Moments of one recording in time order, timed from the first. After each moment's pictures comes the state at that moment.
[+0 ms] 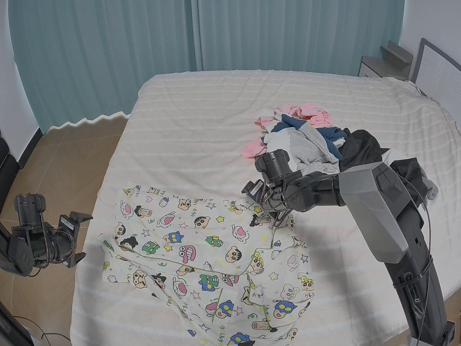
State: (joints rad) left arm 0.23 1.73 -0.38 -0.70 -0.25 -1.09; right arm 0.54 2.63 -2.00 0.10 -0.14 1.08
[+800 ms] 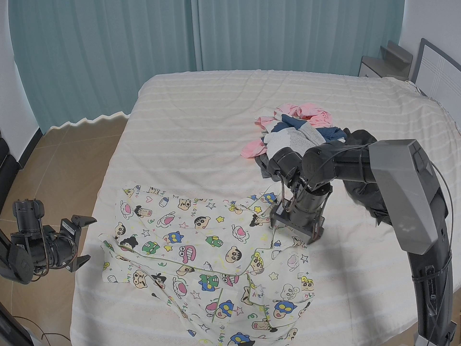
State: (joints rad) left arm 0.22 1.73 -0.31 -0.78 -0.34 -1.07; right arm 0.53 2.46 -2.00 0.82 -0.15 1.07
